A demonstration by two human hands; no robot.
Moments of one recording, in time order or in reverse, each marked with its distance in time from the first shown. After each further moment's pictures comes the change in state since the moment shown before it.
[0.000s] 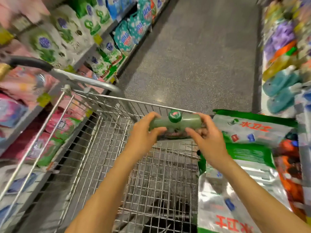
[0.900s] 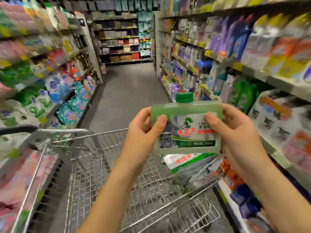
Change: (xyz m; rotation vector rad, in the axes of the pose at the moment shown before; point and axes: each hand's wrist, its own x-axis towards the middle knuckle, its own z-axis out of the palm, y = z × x) left_hand -0.263 0.130 -0.073 -0.719 -0.394 0.559; right_hand -0.330 -0.219 -0.026 0.305 0.607 -0.273
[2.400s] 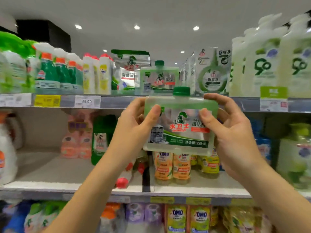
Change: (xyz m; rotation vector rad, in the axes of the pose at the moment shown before) left_hand -0.368 0.259 0.631 -0.526 -1.102 0.511; right_hand -0.543 -0.428 -0.407 -0.666 1.058 -0.625
